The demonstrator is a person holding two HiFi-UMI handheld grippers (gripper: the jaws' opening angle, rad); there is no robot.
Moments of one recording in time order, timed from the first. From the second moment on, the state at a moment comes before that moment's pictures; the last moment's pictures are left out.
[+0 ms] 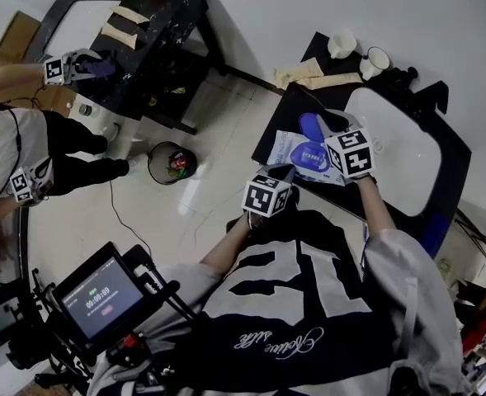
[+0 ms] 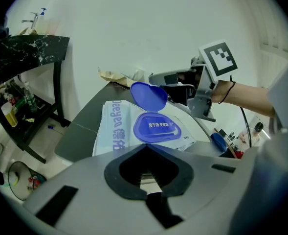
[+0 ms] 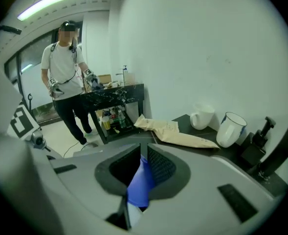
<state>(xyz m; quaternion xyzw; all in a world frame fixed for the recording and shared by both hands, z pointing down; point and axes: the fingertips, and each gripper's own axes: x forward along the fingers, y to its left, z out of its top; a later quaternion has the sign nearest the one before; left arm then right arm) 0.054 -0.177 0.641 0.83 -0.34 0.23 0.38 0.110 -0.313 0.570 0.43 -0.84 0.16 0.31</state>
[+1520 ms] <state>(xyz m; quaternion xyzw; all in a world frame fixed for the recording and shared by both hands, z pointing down) 0.016 -0.088 0.484 0.90 -0.22 0.09 0.36 0.090 -0.063 0.484 0.66 -0.71 0.27 0.04</state>
